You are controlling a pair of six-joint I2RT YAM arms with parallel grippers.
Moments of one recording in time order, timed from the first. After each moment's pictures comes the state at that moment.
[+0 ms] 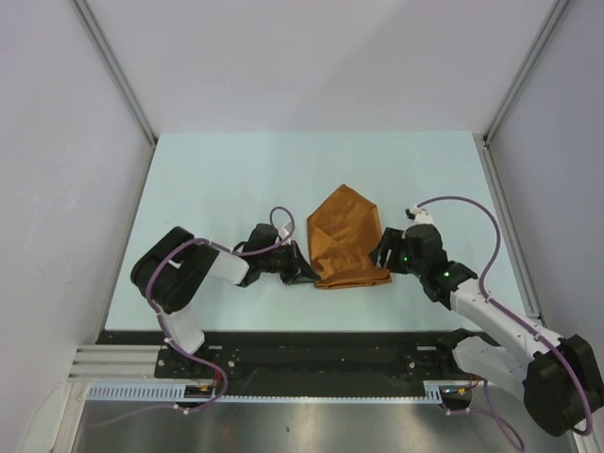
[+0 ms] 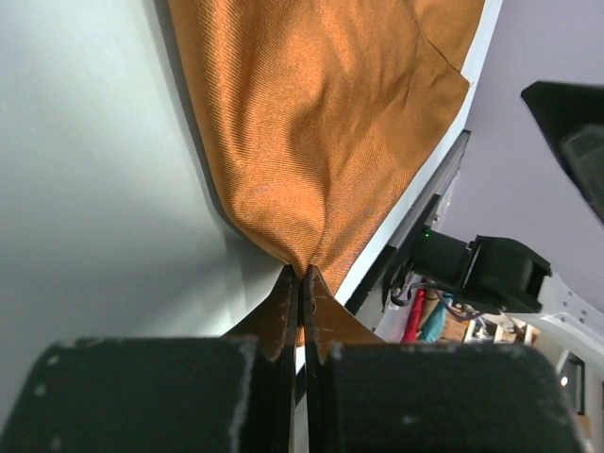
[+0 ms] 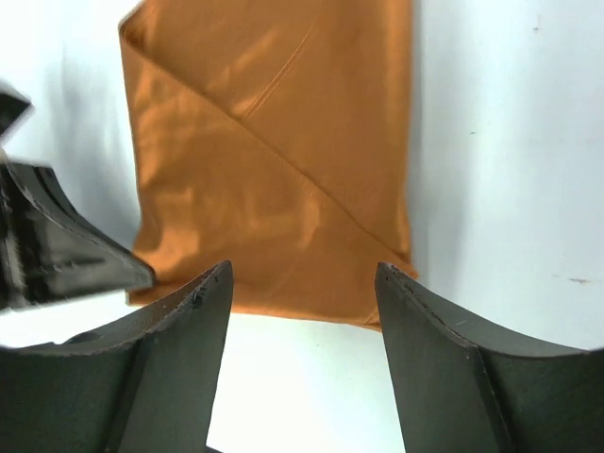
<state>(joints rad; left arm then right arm) -0.58 1.77 0.57 0.52 0.64 -1.02 0.45 0.97 0.51 -0.16 0.02 0.60</state>
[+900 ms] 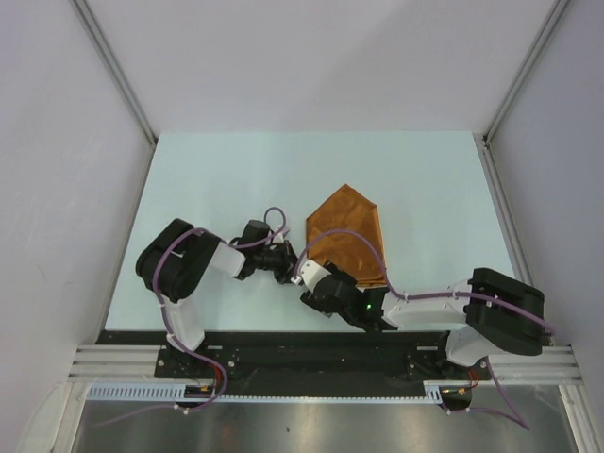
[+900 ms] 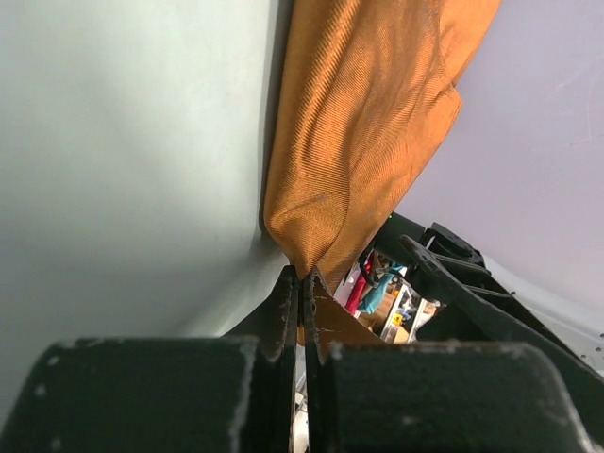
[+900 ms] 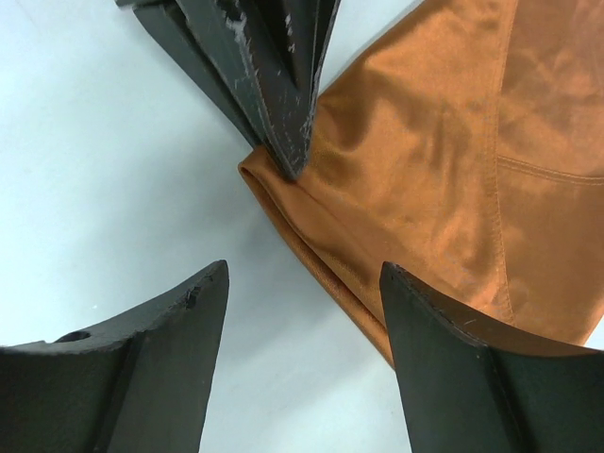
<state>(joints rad) -0.47 1.85 0.60 0.46 0.82 -1.08 1.24 1.46 0.64 0.09 0.49 -0.03</state>
